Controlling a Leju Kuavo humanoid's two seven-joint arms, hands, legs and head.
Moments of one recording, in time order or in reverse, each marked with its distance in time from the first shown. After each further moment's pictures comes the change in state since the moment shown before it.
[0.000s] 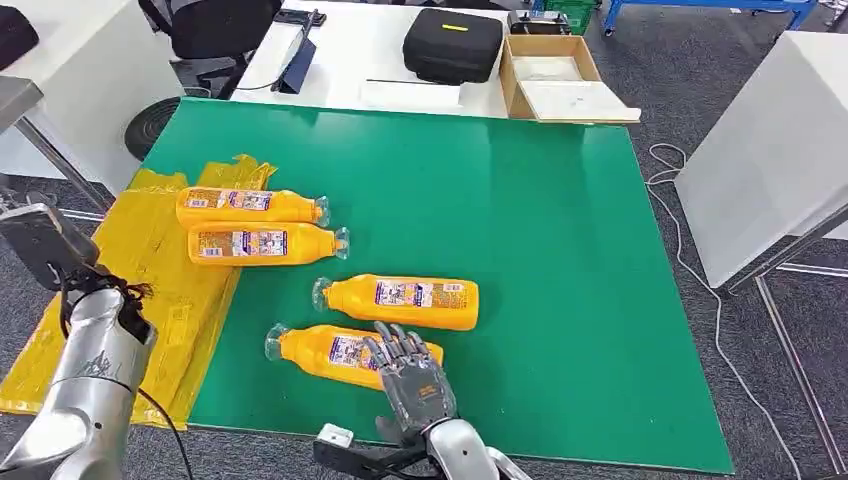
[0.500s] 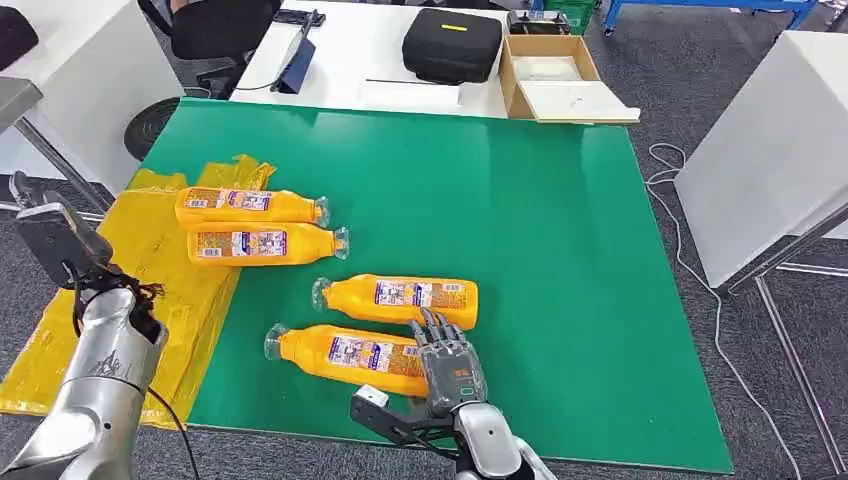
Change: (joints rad) left arm 0.001 -0.024 -0.016 -0.003 -0.005 0.000 0.000; right arm 0.029 0.035 -0.192 0.032 0.025 0.059 -0.019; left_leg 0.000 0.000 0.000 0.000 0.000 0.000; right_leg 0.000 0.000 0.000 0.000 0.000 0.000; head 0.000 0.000
